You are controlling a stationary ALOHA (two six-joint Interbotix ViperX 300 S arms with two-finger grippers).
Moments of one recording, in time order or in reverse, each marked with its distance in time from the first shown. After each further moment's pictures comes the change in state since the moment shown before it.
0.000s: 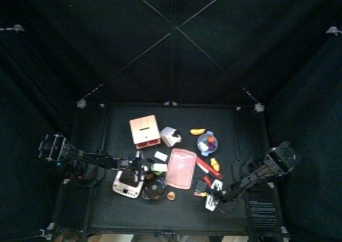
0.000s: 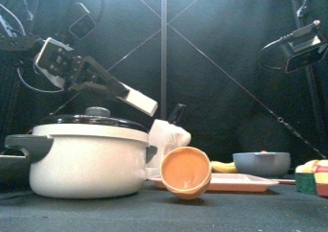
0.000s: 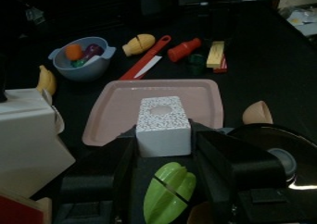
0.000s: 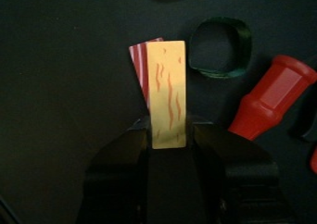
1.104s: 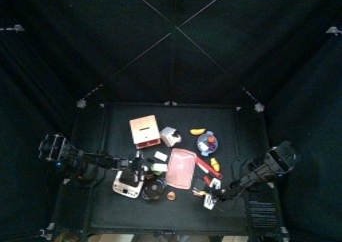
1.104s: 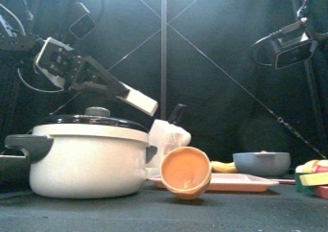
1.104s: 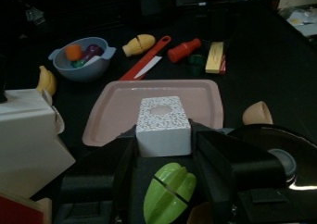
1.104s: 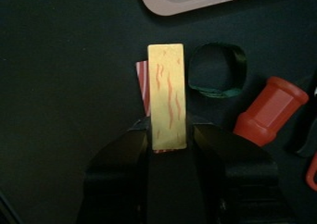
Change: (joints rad) left arm 0.000 0.002 0.000 -0.002 0.000 0.000; right arm -0.029 -0.014 -0.008 -0.048 -0.021 0.002
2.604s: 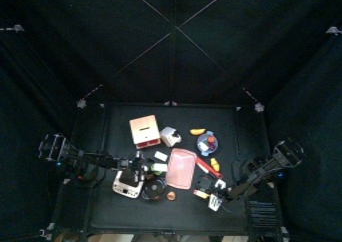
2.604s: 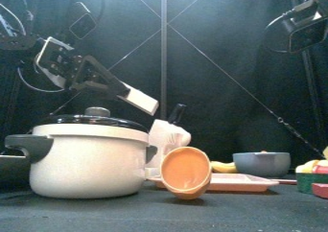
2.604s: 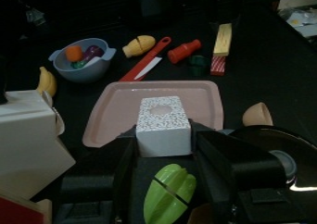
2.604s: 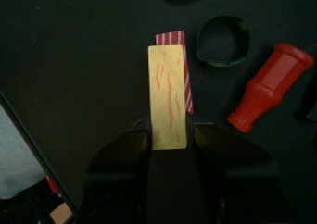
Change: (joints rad) left arm 0.000 0.000 -0.003 0.002 0.000 0.000; right arm 0.038 -0.118 0.028 0.097 0.020 0.000
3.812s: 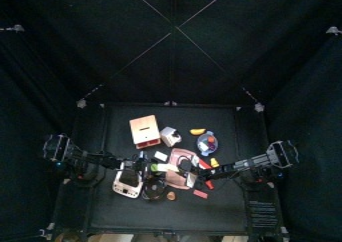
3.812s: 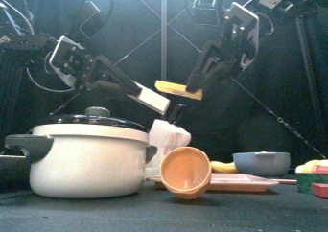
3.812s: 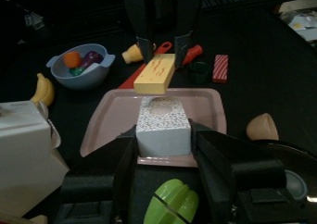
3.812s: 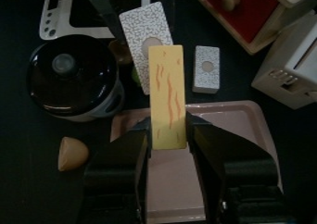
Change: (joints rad) left arm 0.000 0.054 -0.058 -0.002 -0.003 0.002; right arm -0.419 0.063 -0.189 -0.727 -0.195 0.000
